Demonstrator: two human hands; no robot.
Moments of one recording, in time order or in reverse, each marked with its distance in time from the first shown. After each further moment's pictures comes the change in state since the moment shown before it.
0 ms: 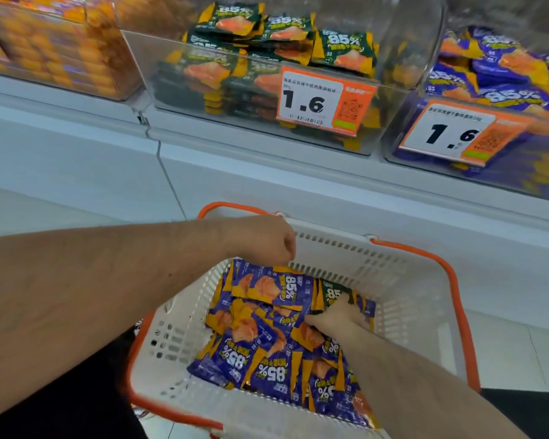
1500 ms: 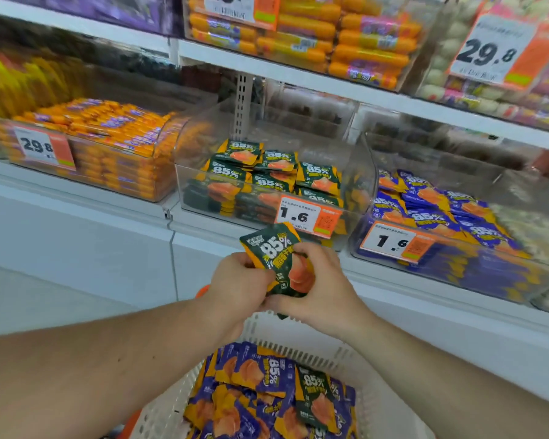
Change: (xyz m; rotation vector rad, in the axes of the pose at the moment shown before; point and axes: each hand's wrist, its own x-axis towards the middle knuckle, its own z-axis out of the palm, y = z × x) left_hand -0.084 0.027 -0.026 -1.334 0.743 -0.150; right_hand -0.193 -0.067 -0.187 0.386 0.377 -1.028
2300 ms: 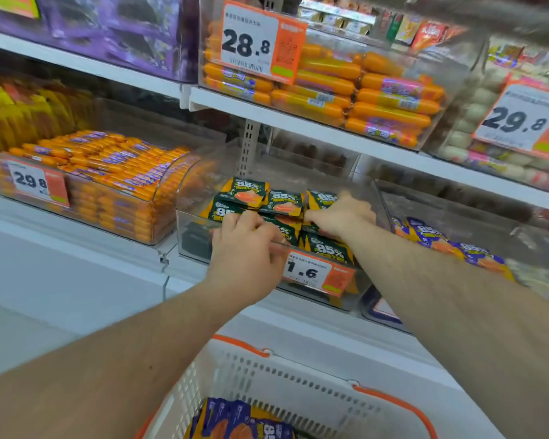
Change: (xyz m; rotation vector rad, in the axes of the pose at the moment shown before) left_hand 0.083 0.063 -0.010 0.846 0.319 0.849; right_hand 0.209 -0.034 -0.076 -0.516 0.277 0.475
